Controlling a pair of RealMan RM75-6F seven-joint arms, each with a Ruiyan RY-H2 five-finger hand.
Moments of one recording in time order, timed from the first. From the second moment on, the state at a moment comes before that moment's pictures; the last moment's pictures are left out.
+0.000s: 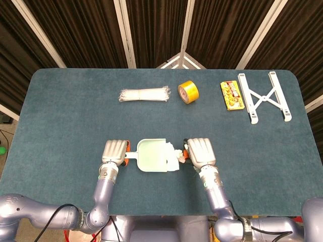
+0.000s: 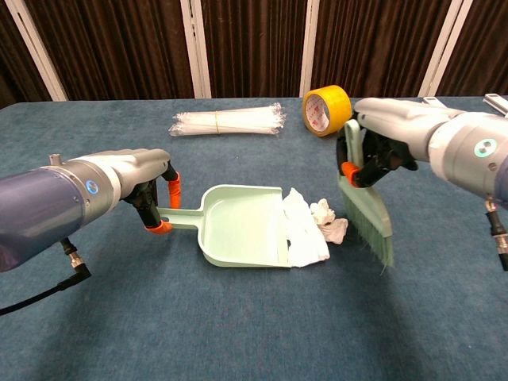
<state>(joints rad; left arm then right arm) -0.89 -1.79 -0.29 -1.71 0.38 1.36 1.00 0.76 -1.61 0.27 -1.94 -0.66 1.35 -0.83</state>
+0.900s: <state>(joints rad) -0.89 -1.79 -0.28 -1.71 0.38 1.37 0.99 0.80 -1.61 0.35 -1.95 -0.70 1.41 -0.81</state>
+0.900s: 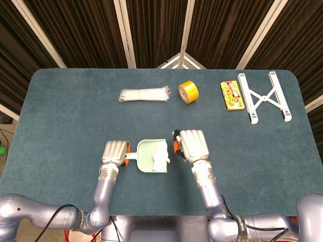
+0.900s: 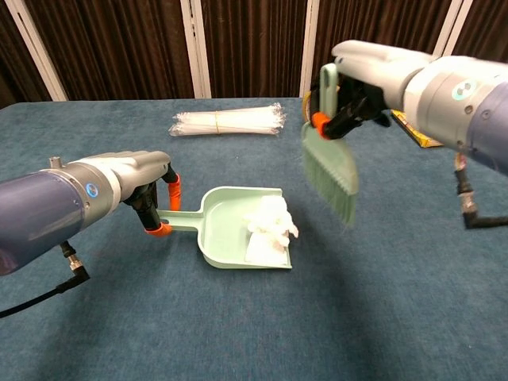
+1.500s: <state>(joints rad) -0.90 -1.80 -0.29 -1.70 0.37 1.36 0.99 0.79 -1.67 0.30 -1.89 -0.63 1.37 -0.79</state>
